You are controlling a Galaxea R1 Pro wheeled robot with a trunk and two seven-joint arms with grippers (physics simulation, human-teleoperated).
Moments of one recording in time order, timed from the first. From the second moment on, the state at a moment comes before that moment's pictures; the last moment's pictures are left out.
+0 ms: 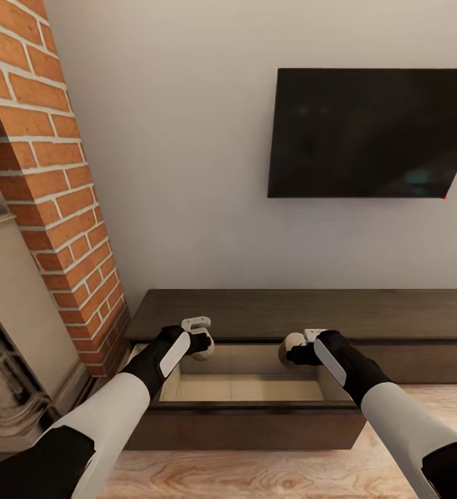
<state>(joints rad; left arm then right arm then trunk) -0.90 -0.14 -0.30 -0.54 0.56 0.57 0.30 -0.84 -0.13 0.39 -0.64 -0.52 0.76 -0.14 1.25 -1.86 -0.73</state>
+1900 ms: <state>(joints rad) -0.90 -0.14 -0.30 -0.50 0.55 0.57 0.30 -0.84 -0.13 0.39 -0.64 -0.52 0.76 -0.14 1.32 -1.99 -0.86</state>
